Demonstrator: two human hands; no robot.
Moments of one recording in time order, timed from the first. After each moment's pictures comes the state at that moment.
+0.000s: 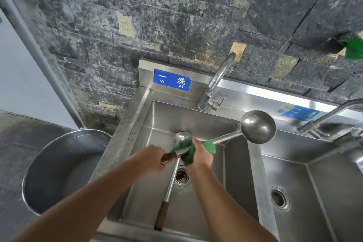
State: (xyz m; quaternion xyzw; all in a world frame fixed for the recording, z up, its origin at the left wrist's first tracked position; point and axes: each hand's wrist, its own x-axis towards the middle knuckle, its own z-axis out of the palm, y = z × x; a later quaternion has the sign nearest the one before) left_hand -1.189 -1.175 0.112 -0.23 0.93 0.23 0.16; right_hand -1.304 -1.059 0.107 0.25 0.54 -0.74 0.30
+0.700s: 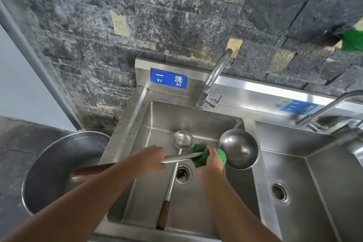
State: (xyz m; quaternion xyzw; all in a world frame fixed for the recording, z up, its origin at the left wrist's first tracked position) left_hand -1.194 -1.176 0.117 -0.19 0.93 0.21 0.22; right_hand -1.315 -1.029 0.101 0.31 0.51 -0.74 0.30
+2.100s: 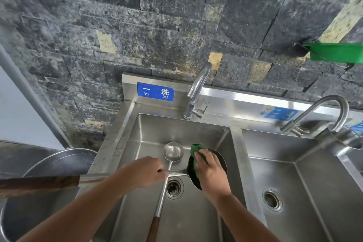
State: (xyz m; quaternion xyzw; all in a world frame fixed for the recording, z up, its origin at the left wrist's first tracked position) left_hand -1.206 -1.155 0.143 -0.14 0.95 0.21 0.17; right_hand -1.355 -0.952 0.073 -0.45 0.87 -0.15 -0.10
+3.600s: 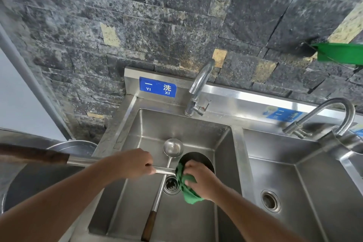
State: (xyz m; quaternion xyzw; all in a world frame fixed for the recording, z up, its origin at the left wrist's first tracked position) left_hand -1.194 -1.177 0.152 -0.12 0.95 0.20 0.22; right_hand -1.349 -0.964 0.090 -0.53 0.81 -0.13 0.23
